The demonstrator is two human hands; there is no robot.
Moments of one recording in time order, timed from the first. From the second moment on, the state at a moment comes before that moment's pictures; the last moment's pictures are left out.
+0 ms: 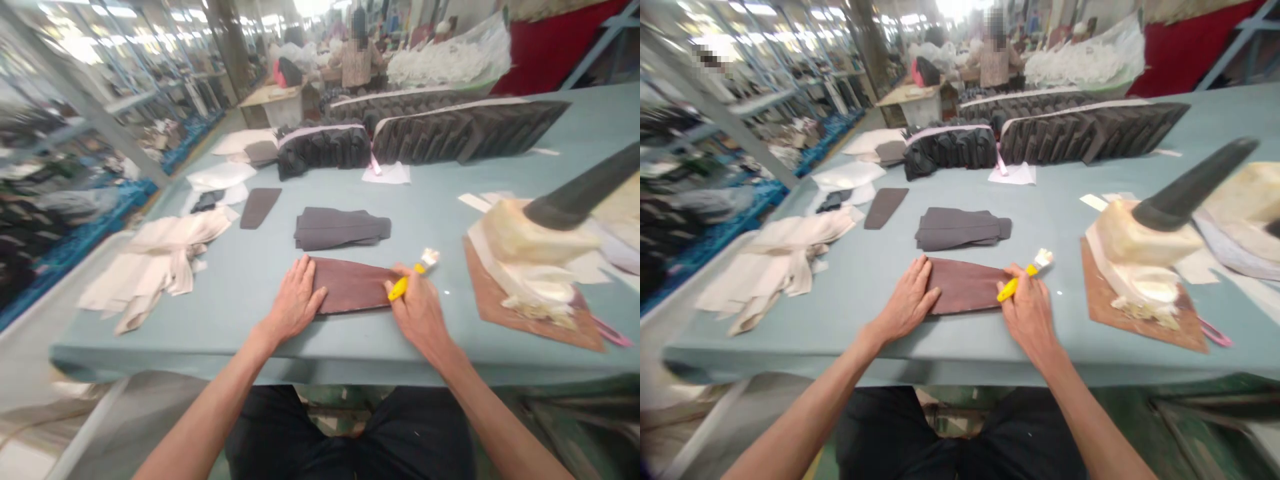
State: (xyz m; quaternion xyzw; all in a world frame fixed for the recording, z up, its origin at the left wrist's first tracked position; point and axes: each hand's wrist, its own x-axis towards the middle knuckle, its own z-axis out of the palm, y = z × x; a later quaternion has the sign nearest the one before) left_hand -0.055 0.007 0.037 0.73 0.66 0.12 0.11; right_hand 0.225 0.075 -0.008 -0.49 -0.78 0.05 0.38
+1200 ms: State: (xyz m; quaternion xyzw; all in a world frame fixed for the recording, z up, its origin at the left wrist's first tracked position) left_hand -0.087 -0.025 0.034 0.67 0.66 0.34 0.09; right_hand 0.233 0.063 0.000 -0.55 -0.68 0.11 0.47
